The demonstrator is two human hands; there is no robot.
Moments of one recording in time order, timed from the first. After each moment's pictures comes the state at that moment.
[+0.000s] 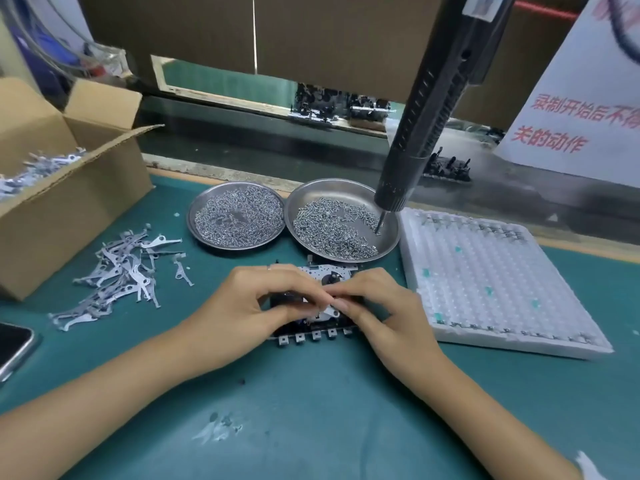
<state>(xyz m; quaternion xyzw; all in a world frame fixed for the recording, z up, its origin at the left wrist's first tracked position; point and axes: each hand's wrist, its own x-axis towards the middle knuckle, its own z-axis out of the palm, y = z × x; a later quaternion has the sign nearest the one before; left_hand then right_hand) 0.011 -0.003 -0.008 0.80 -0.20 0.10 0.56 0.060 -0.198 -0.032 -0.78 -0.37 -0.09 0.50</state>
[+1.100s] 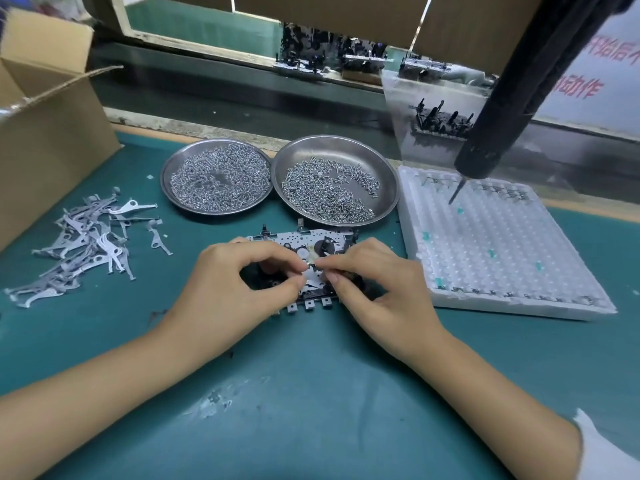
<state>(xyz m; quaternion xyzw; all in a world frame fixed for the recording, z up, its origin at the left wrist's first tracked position) 0.002 -0.012 -0.020 0.84 -0.02 0.13 0.52 0.054 -0.193 -0.038 -0.80 -0.37 -0.16 0.44</state>
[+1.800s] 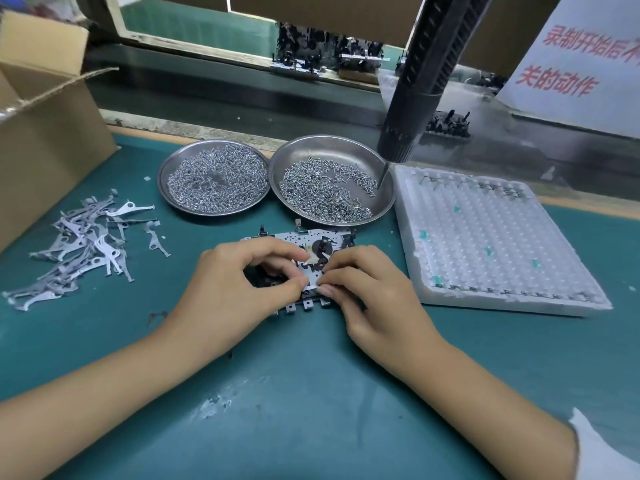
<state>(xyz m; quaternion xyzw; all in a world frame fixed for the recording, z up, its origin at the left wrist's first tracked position) 0.004 -0.015 -0.020 0.82 -0.01 0.08 0.56 0.046 -0.194 -0.042 -0.84 -0.40 -0.19 0.31</state>
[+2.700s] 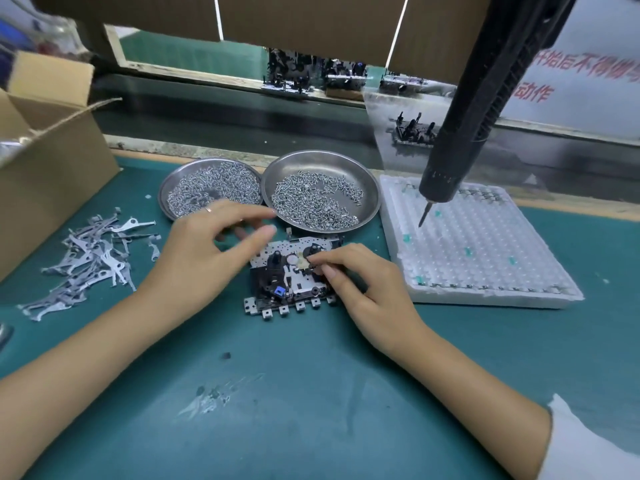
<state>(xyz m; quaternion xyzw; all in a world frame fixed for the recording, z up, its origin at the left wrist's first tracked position) 0.026 0.014 -0.014 0.87 -0.07 0.21 0.44 0.049 -0.198 -0.040 -0.81 -0.33 -0.09 0.47</state>
